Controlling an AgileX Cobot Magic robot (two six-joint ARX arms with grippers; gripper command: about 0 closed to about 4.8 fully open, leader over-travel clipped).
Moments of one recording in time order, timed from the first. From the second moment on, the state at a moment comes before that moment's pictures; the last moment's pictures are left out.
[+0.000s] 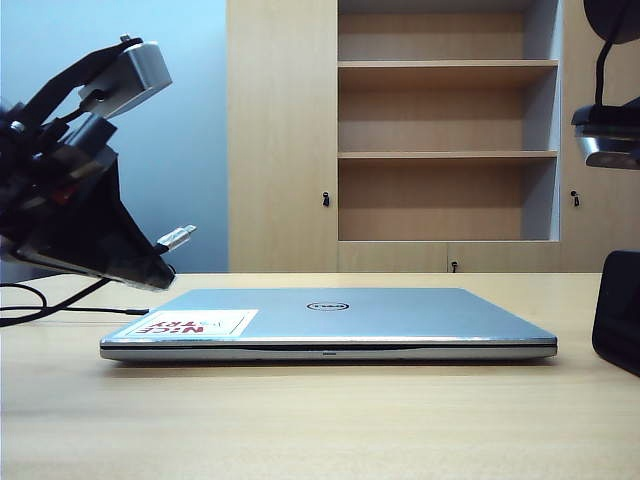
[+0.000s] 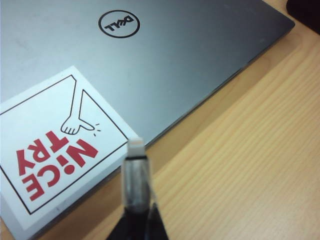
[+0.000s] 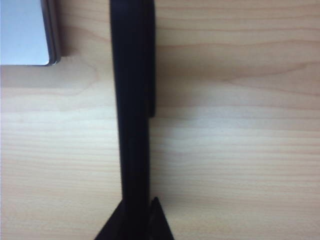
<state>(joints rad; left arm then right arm) -0.65 1.00 0.36 0.07 0.12 0.00 0.30 1.30 0.96 -1.07 0.00 0.29</state>
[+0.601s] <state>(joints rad) -0.65 1.00 0.36 0.08 0.12 0.00 0.30 1.39 0.95 -1.06 0.00 0.29</state>
